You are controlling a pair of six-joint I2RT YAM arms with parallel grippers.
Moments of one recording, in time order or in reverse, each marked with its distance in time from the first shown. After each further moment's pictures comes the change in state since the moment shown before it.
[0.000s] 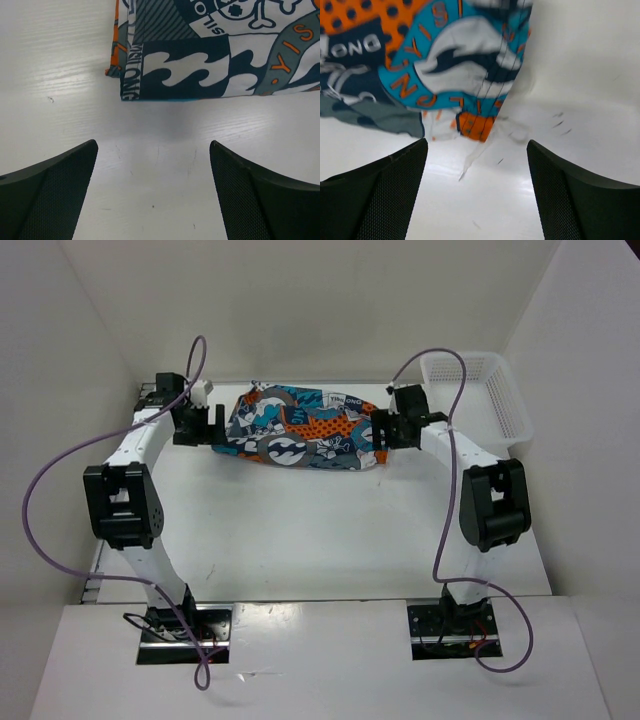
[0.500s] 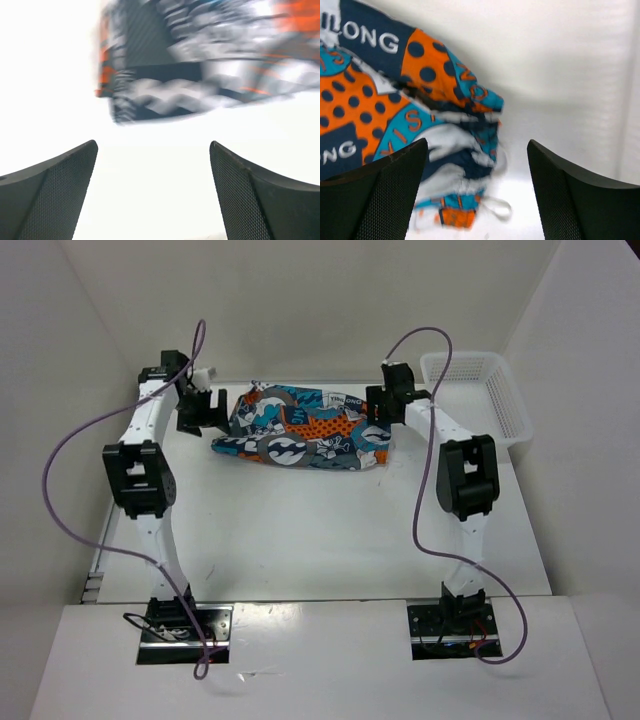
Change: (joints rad) left arm 0.007 0.413 0.573 -0.368 0.060 -0.001; right arm -0.007 0.341 0.363 -0.014 0.112 0.025
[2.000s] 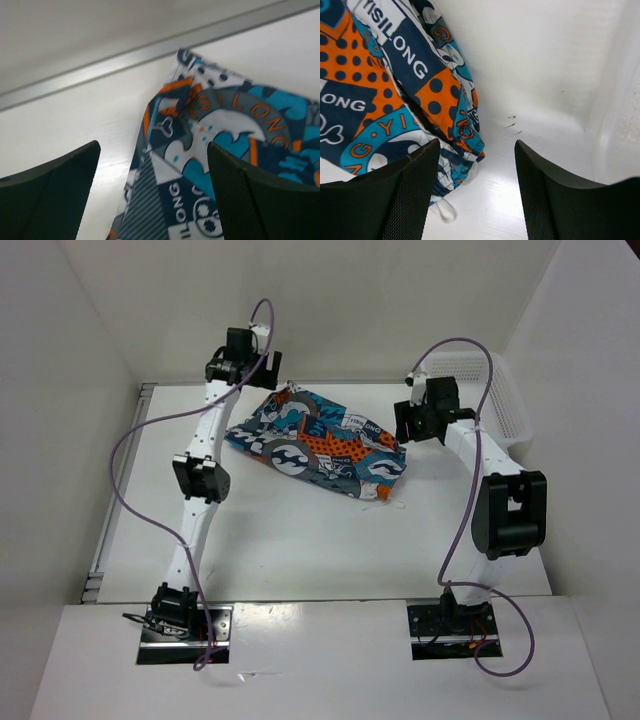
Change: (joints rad) left arm -0.288 0.556 0.998 0.201 -0.294 0.004; right arm -0.135 -0.407 -0.401 -0.008 -0.287 -0.238
